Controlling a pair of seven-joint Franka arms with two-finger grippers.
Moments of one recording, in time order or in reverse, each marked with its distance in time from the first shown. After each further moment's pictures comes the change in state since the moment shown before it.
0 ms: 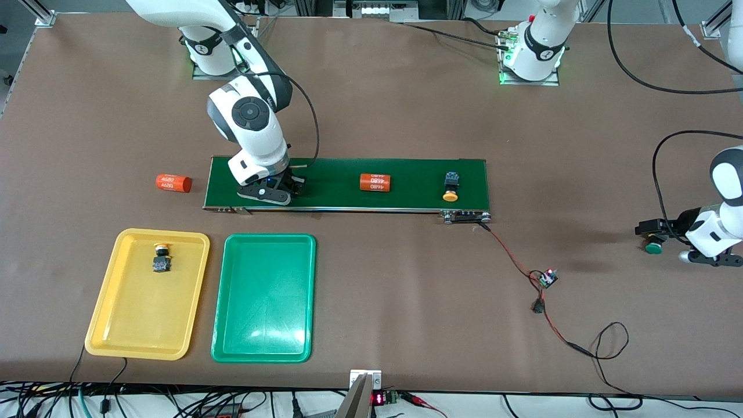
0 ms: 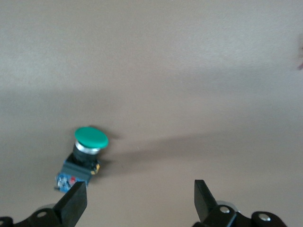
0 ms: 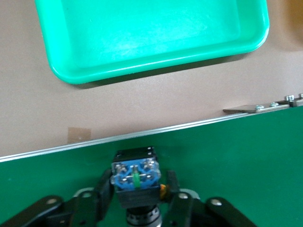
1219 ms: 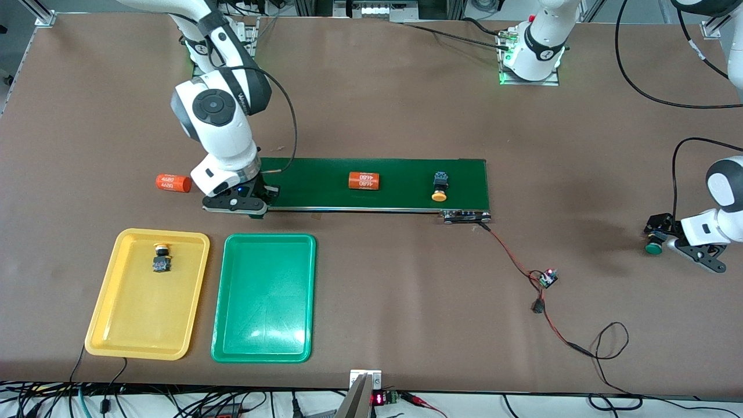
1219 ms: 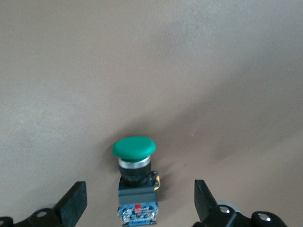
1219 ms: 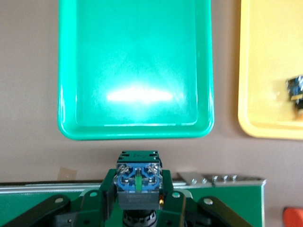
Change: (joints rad) left arm 0.072 0.095 -0.003 0.023 0.114 0.111 0.488; right arm -0.007 -0.073 -0.094 0.129 -0.018 -0.090 -0.313
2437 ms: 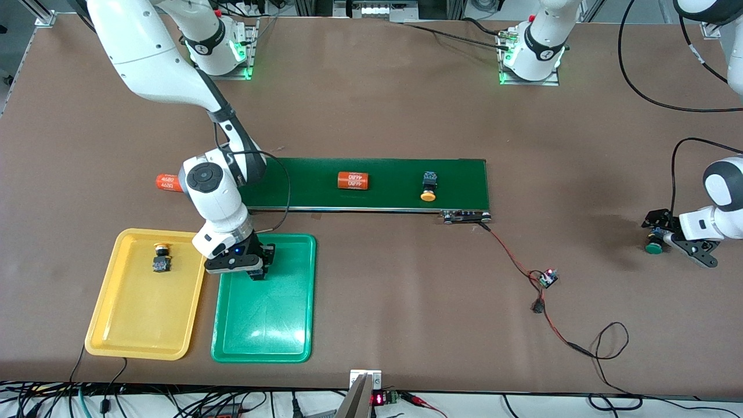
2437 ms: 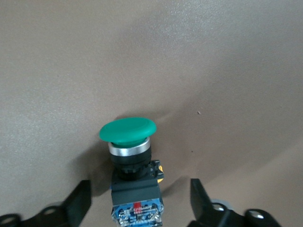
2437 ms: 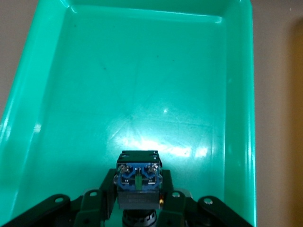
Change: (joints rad) left arm 0.034 0.051 0.000 -0.001 0.000 0.013 0.074; right arm -0.010 0.435 -0.130 0.221 -0.005 0.463 -0.163
